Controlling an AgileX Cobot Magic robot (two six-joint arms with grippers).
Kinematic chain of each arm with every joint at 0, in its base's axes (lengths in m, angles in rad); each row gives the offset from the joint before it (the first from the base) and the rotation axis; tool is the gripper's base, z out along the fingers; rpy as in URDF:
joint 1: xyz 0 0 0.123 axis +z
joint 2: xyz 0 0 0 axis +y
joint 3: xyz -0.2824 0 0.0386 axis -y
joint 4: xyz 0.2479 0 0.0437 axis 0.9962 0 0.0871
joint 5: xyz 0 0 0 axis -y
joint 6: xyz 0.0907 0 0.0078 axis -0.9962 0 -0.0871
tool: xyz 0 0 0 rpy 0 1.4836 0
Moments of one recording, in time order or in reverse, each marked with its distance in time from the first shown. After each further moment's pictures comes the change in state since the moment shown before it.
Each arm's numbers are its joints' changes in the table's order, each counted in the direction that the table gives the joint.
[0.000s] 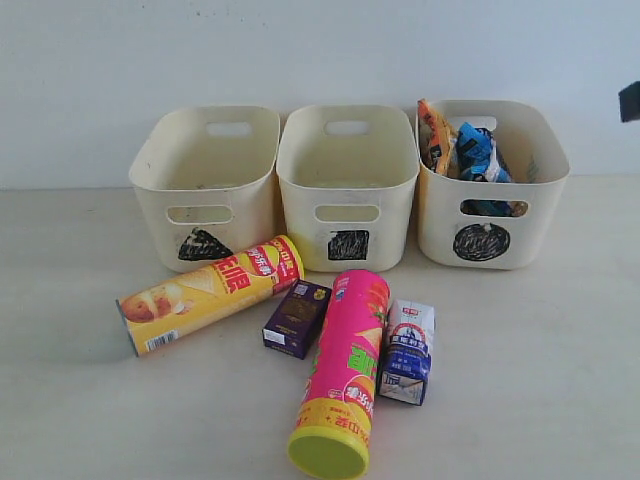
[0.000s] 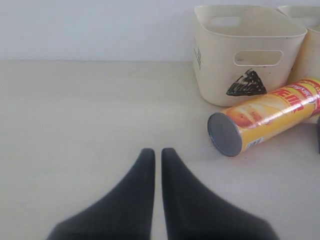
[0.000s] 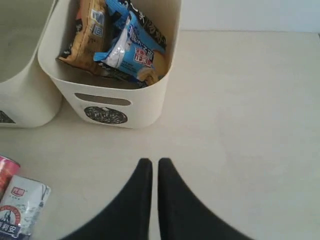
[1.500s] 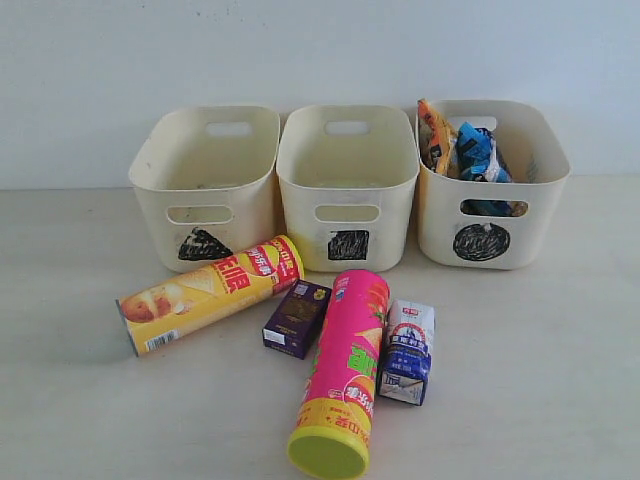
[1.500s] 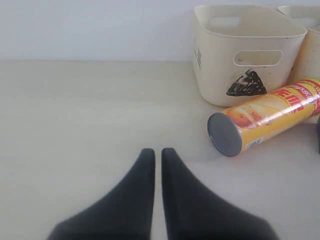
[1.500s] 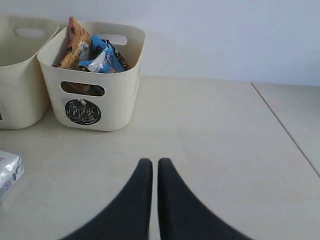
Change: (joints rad) left arm 0.000 0.000 0.000 0.000 0.000 0.000; right arm -0.139 -0.900 -0.669 0.062 0.172 0.169
